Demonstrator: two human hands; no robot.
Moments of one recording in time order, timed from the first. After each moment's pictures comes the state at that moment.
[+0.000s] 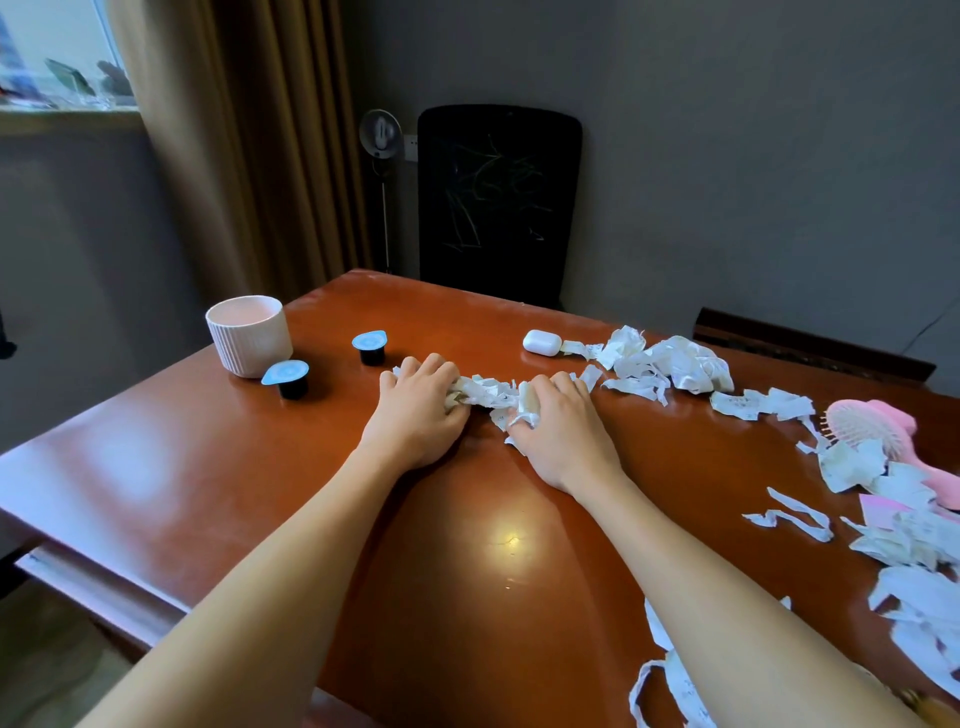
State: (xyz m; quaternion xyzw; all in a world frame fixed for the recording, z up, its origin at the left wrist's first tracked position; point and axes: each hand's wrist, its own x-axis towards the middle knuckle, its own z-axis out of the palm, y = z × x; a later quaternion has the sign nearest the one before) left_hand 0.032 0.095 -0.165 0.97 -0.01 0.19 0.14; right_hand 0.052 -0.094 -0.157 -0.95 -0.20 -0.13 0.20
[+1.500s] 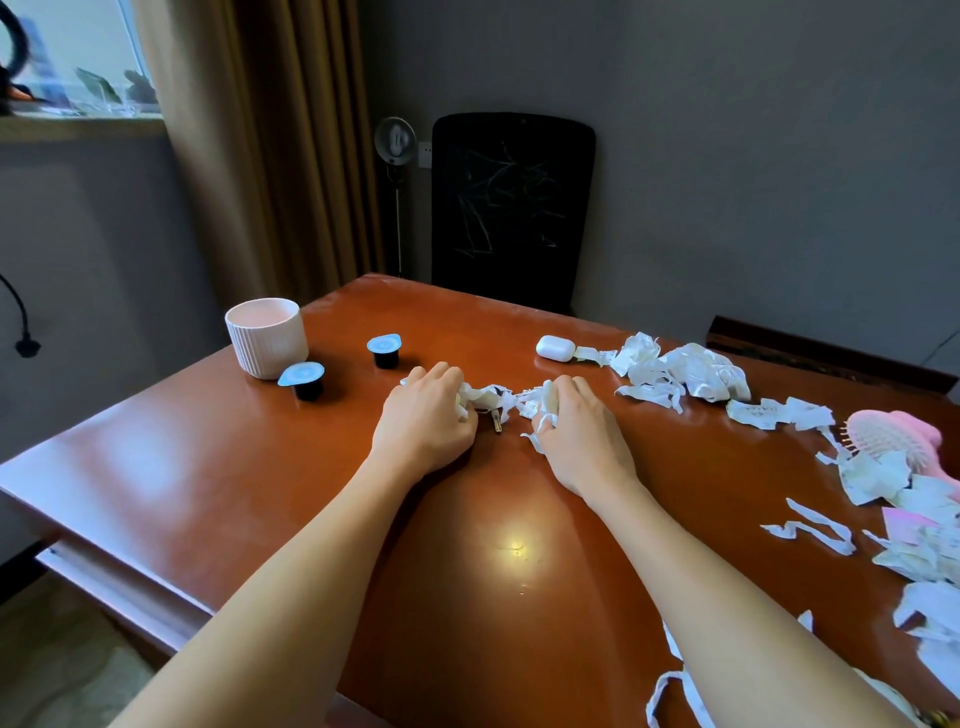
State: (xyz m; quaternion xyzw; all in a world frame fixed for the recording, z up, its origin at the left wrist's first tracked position) left_hand 0.023 0.092 -0.159 0.96 0.02 0.23 0.13; right_hand 0.050 -0.093 -0.155 -0.94 -0.17 -0.17 0.22
